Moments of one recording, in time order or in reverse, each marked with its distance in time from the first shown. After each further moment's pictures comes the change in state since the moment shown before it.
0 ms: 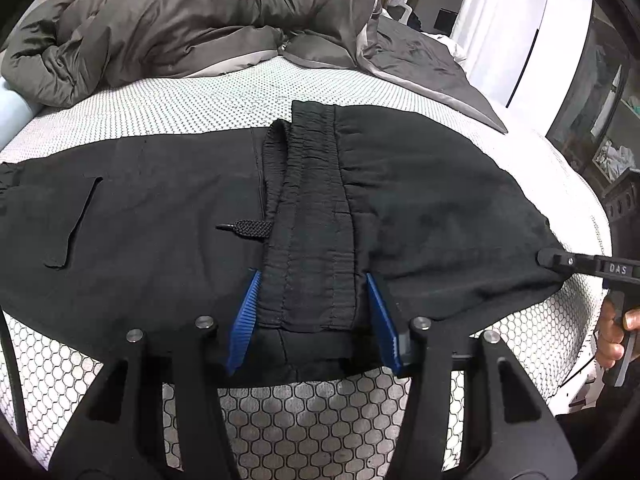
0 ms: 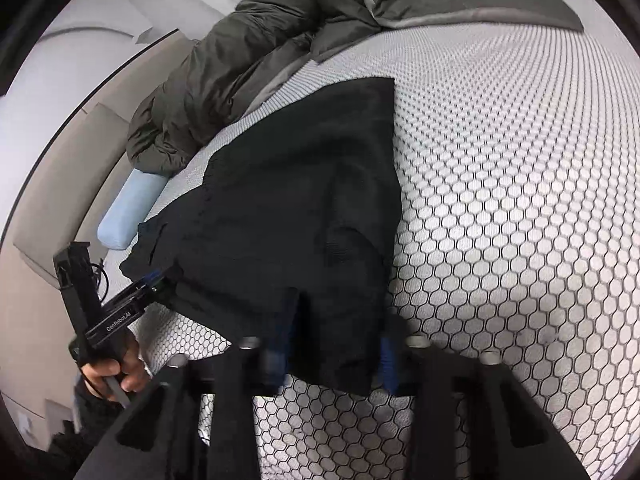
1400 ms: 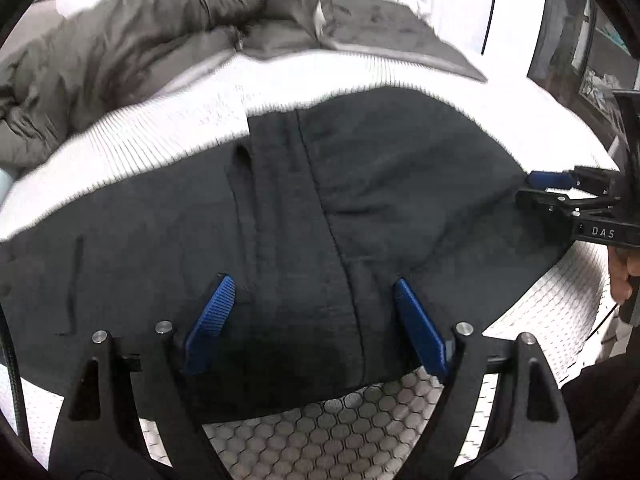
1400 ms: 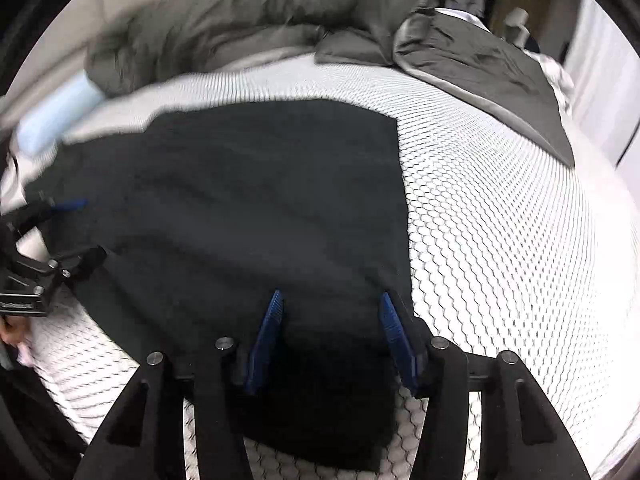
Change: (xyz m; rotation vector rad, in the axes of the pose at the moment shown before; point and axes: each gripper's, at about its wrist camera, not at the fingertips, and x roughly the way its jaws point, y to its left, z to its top) left arm -0.021 -0.035 0.005 0.216 0.042 0.019; right arm 0.013 0.049 0.009 -0.335 -0.023 -0.411
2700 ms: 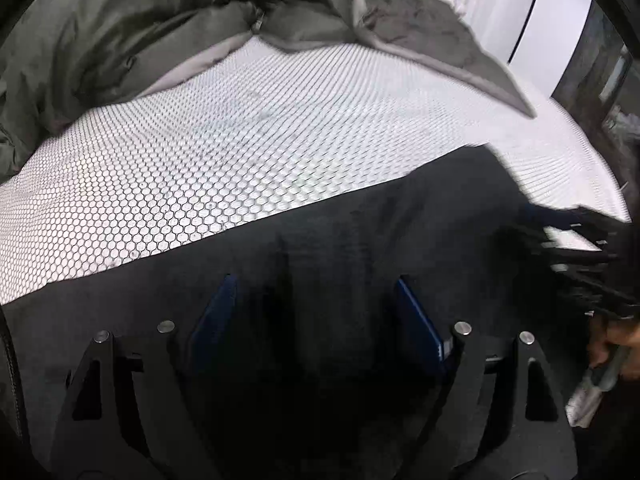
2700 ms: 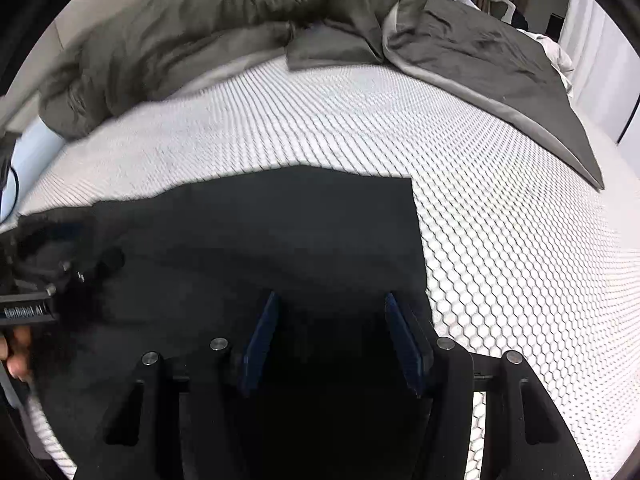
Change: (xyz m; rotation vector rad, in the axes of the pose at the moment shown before) left arm 0.070 0.040 0.100 -0.126 0.114 -0.051; right arm 0.070 -0.007 0.101 0.069 0.049 -0.026
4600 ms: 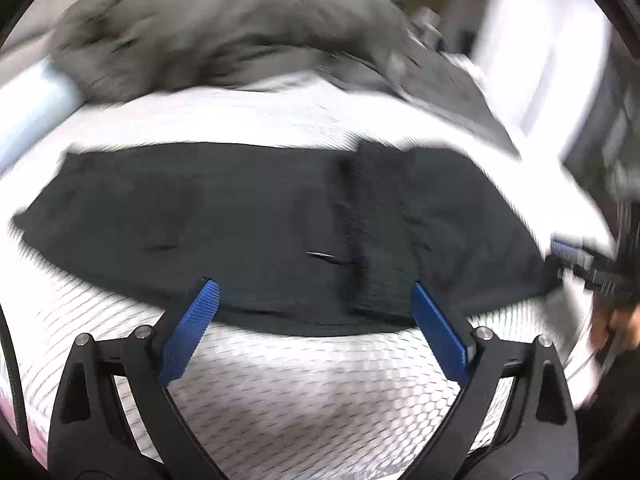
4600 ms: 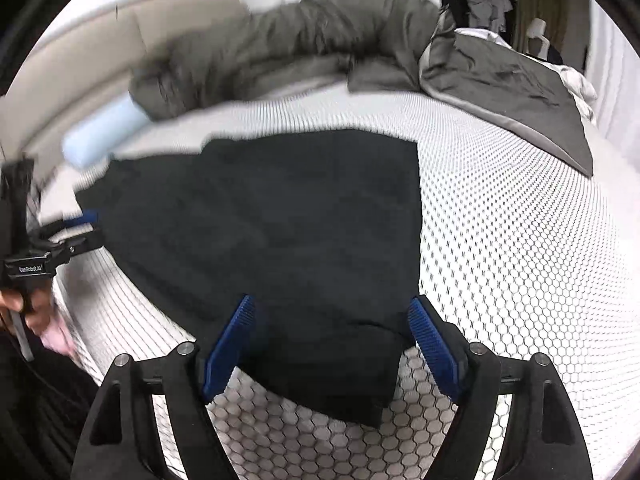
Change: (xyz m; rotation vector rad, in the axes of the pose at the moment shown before) left arm -0.128 0.039 -0.171 -0.257 -0.234 0.069; right arm -0.100 -0.019 -0.119 -0.085 -0.151 0.186
